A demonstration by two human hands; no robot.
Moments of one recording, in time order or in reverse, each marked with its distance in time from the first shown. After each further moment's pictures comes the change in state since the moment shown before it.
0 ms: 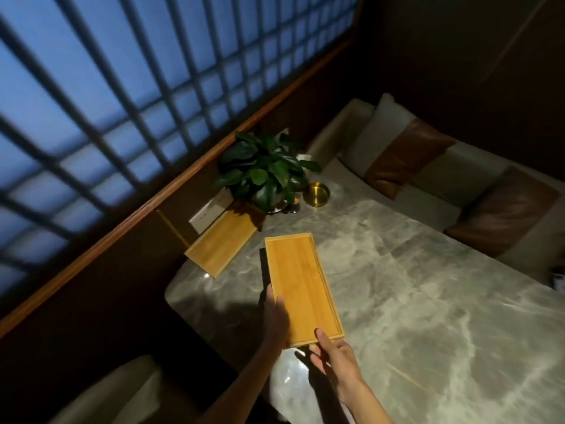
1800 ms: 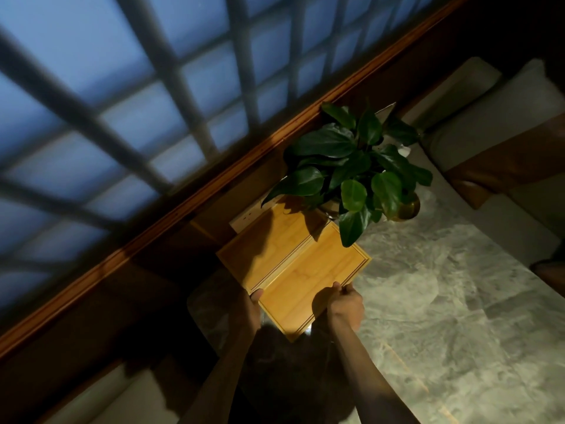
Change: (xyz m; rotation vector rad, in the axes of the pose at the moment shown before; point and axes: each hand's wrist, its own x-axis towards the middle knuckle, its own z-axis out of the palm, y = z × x) left_hand 0.199 -0.059 -0.139 0.302 0.188 -0.406; right_hand 0.217 -0.065 0.204 -0.777 0.572 -0.235
